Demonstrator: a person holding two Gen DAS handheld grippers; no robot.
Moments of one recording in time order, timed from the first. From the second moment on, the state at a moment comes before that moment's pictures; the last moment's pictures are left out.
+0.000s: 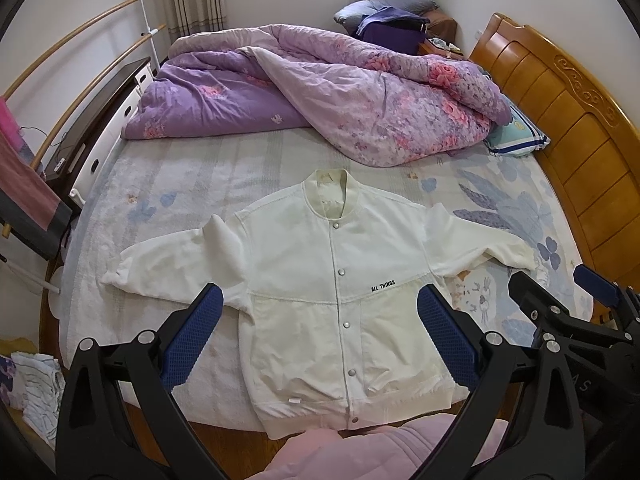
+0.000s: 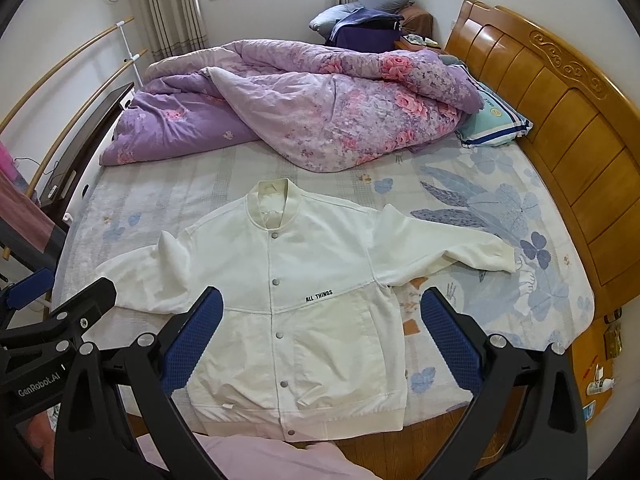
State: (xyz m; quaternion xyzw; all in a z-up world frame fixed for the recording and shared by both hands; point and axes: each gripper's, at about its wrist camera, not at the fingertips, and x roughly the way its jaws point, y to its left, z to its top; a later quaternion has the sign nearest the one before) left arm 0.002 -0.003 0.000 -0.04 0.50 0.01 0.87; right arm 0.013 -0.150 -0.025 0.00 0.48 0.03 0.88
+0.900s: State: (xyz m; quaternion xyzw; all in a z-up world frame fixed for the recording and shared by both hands) left arm -0.004 0.002 -0.003 -0.04 0.50 0.01 0.86; right arm 0.005 -0.148 -0.027 0.00 0.48 0.04 0.88
